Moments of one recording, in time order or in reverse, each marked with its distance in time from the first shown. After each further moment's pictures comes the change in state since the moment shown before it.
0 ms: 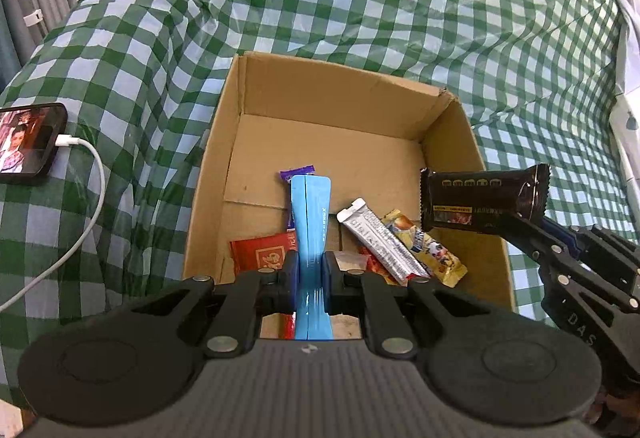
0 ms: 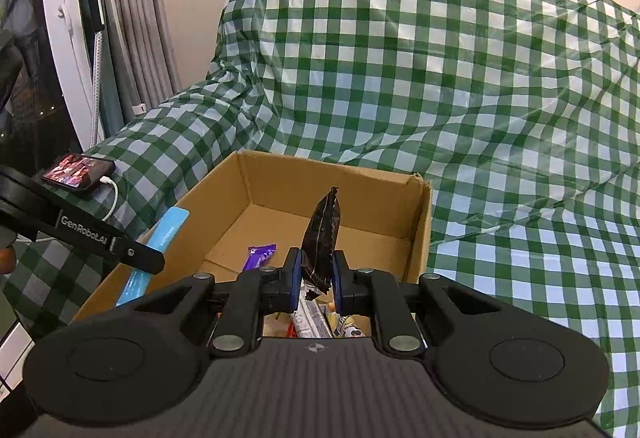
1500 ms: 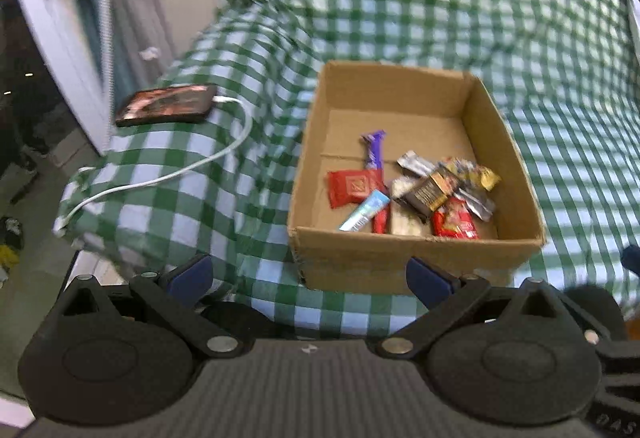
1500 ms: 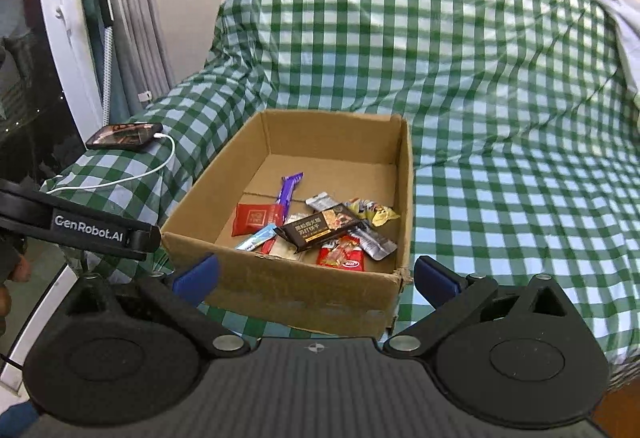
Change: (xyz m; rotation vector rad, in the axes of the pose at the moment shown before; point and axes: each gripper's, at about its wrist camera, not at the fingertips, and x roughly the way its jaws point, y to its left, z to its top) left arm -0.138 -0.023 -0.159 0.019 -0.197 0.305; right arm -0.143 0.093 -0.093 0.078 0.004 -0.117
